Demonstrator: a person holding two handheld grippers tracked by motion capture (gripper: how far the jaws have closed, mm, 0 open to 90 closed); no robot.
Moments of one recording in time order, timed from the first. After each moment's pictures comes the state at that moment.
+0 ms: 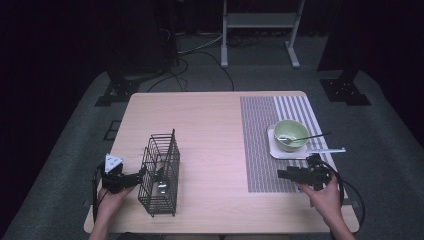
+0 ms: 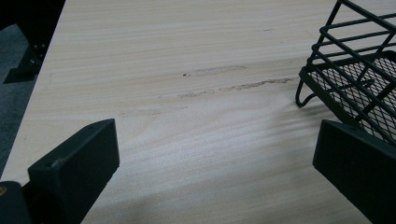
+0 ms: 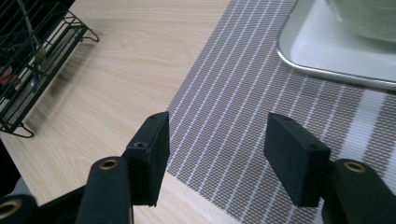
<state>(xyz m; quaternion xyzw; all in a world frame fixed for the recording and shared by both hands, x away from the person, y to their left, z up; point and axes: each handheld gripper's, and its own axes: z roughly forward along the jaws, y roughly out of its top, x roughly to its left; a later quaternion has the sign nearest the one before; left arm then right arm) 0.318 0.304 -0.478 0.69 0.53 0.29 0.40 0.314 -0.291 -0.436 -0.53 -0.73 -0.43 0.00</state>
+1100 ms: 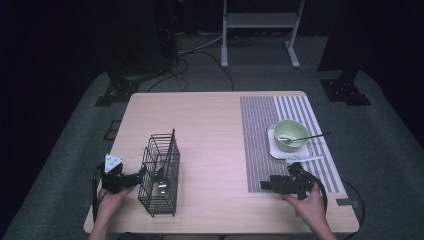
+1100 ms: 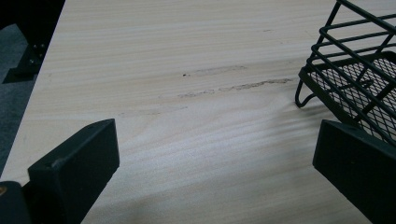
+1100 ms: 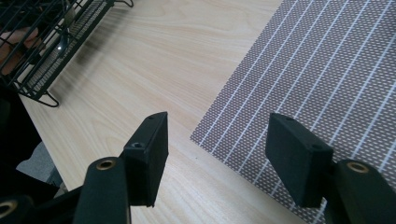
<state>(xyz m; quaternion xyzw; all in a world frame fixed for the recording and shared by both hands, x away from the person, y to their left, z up) 0.318 0.304 -0.478 0.69 0.53 0.29 0.40 0.299 -0.243 -0.446 -0.49 -0.76 -0.42 0.03</state>
